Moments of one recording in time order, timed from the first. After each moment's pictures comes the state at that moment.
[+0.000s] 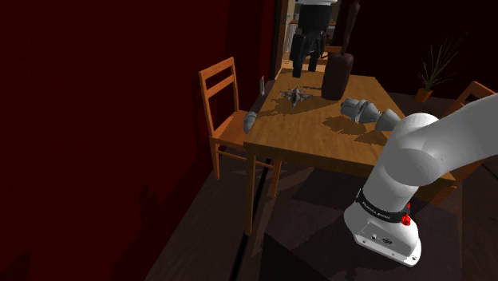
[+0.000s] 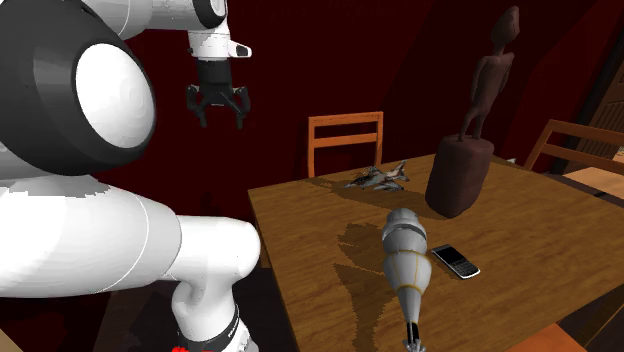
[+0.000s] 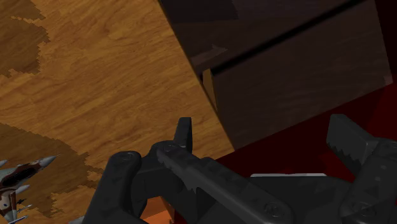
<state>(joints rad) -0.02 -0.75 0.04 -2.28 0.06 1.52 0.04</state>
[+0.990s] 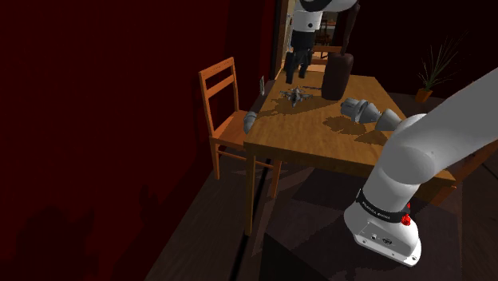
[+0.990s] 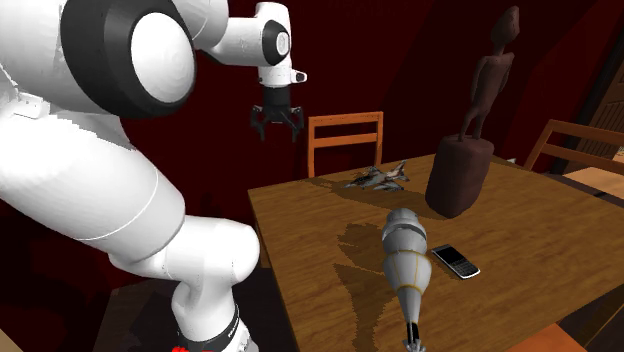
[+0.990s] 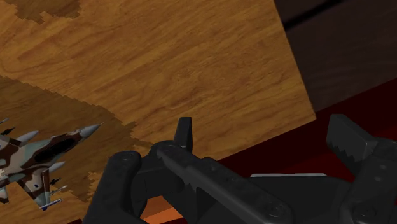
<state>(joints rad) -0.09 -0.48 -0.15 -2.28 -0.05 1.81 -0.19</state>
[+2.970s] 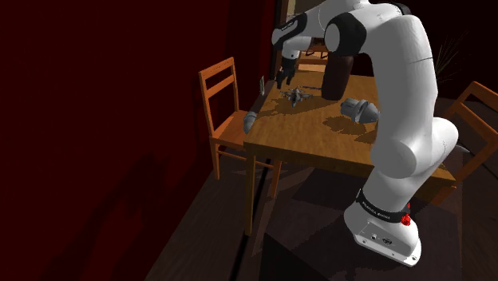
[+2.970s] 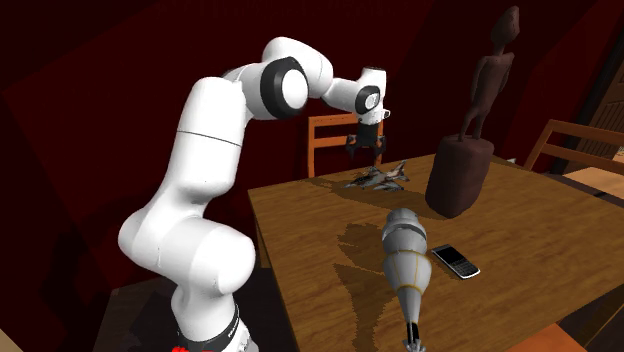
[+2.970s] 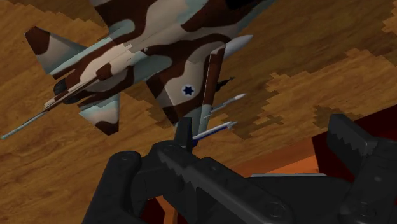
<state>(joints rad) -0.35 0.58 -0.34 -1.42 0.26 2.04 -0.69</state>
